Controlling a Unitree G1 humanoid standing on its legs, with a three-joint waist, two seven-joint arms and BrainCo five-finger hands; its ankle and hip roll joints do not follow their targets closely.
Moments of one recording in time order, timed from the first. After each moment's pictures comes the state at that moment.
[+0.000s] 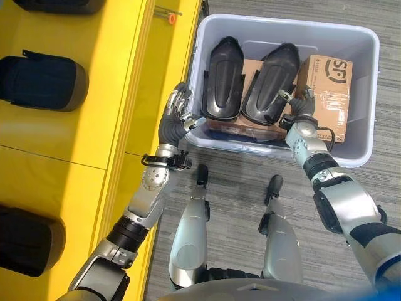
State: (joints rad) left arm -0.32 0.41 -0.36 -0.01 -0.53 -0.29 0.27; right arm -0.97 -0.27 0.20 1.09 0.61 -0.16 -0.44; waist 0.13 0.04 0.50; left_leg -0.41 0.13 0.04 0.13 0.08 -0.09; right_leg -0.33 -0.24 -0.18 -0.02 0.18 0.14
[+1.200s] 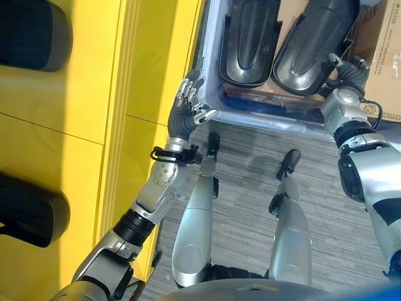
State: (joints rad) left arm -0.37 0.40 -0.43 -0.07 -0.57 -0.32 0.31; right arm -1.27 -0.46 0.17 1.37 0.68 -0.18 -0.52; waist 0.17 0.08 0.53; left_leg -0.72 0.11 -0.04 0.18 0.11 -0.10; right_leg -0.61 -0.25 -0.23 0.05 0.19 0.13
